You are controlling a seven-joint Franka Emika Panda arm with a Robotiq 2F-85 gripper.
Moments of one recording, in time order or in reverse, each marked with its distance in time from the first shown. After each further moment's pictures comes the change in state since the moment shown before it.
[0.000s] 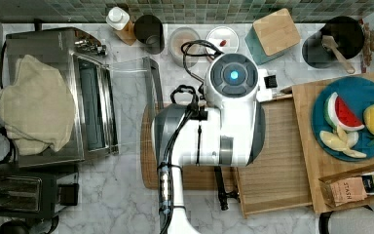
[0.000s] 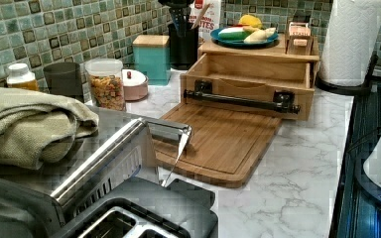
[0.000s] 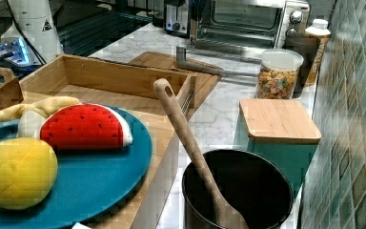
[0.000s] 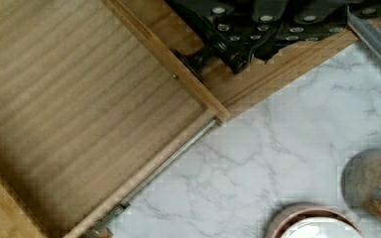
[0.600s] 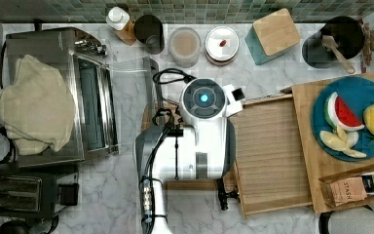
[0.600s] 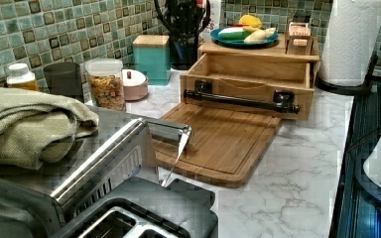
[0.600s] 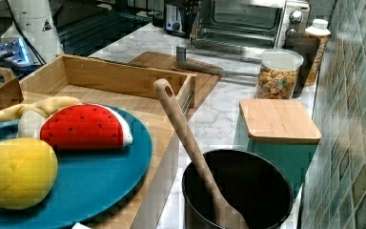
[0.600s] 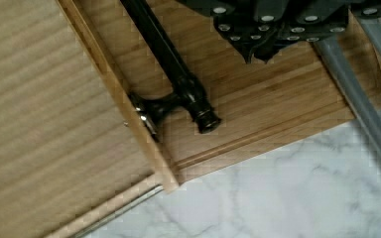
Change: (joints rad) arm 0.013 -0.037 0.075 -0.186 0.047 0.093 -0.153
